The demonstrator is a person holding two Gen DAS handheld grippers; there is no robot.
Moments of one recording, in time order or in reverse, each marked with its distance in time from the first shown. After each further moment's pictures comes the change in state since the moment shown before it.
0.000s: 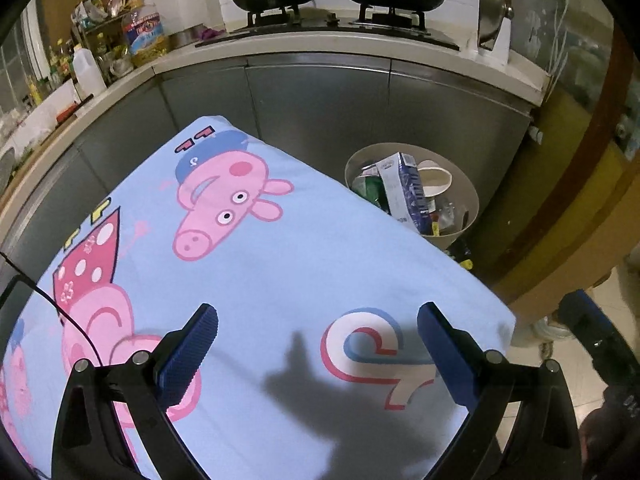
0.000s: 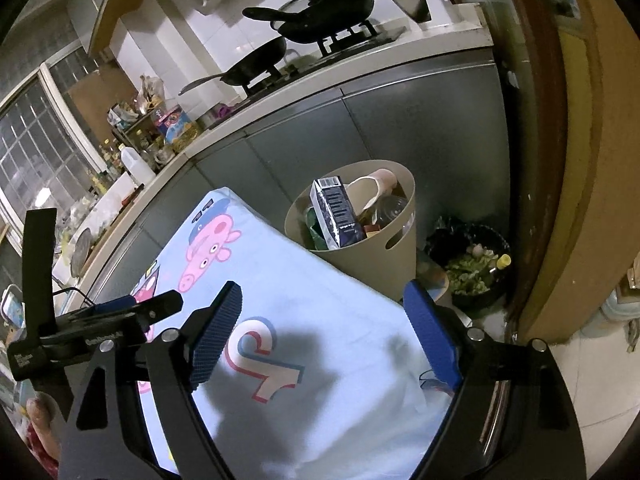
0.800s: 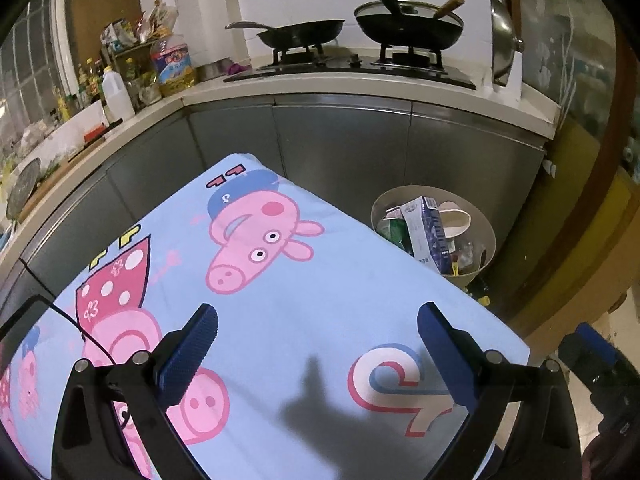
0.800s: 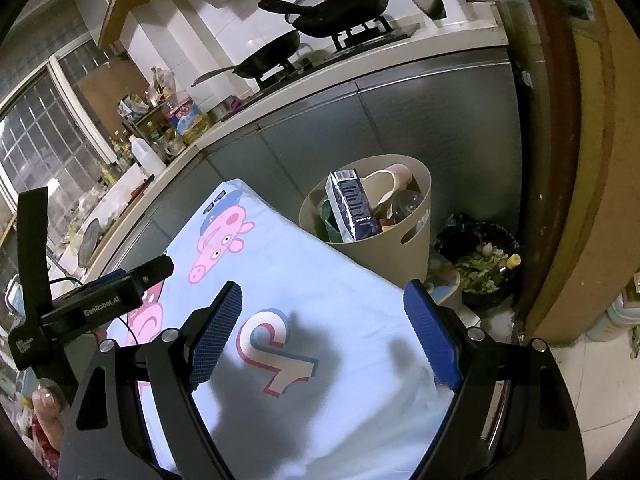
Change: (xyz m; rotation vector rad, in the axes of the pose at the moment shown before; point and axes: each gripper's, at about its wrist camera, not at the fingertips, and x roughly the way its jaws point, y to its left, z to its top) left arm -0.016 0.013 0.007 -0.028 -0.144 0.087; right arm 0.000 0.010 -0.003 -0.023 0.018 0.032
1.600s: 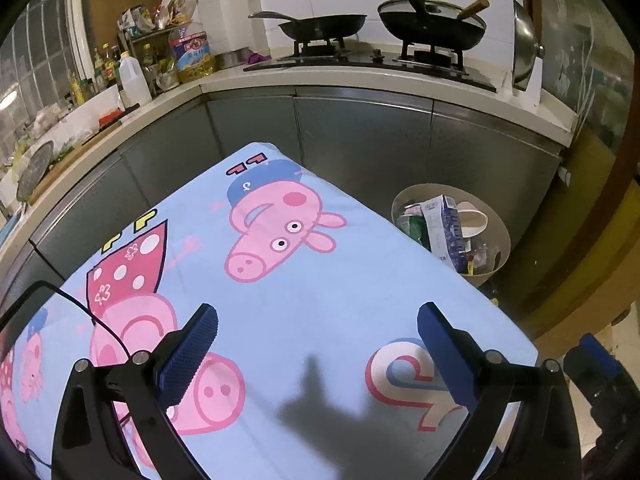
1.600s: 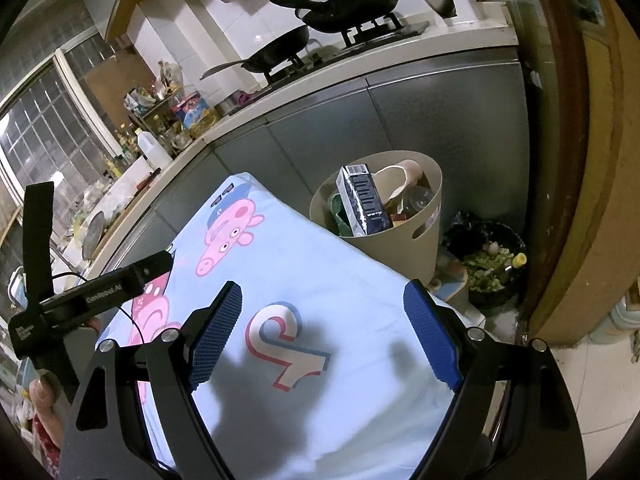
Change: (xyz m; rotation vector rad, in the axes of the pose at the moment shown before) left arm -0.003 0.016 -0.003 -0.048 0.023 0.040; right arm 0.004 0.010 0.000 -0.022 0.014 0.019
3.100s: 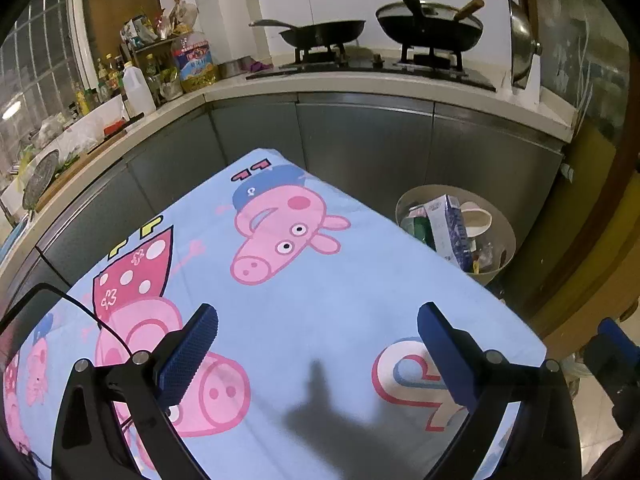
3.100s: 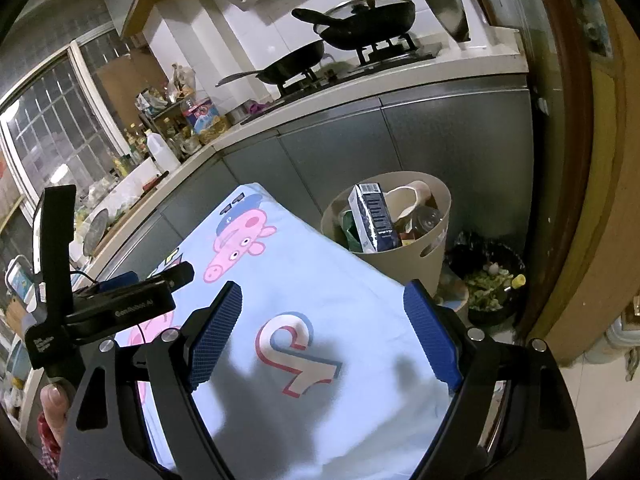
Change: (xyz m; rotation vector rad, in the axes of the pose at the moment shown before) left arm -0.003 -0.004 -0.008 0.023 -0.036 0.021; right arm -0.011 0.013 0.003 -0.060 -0.052 0.009
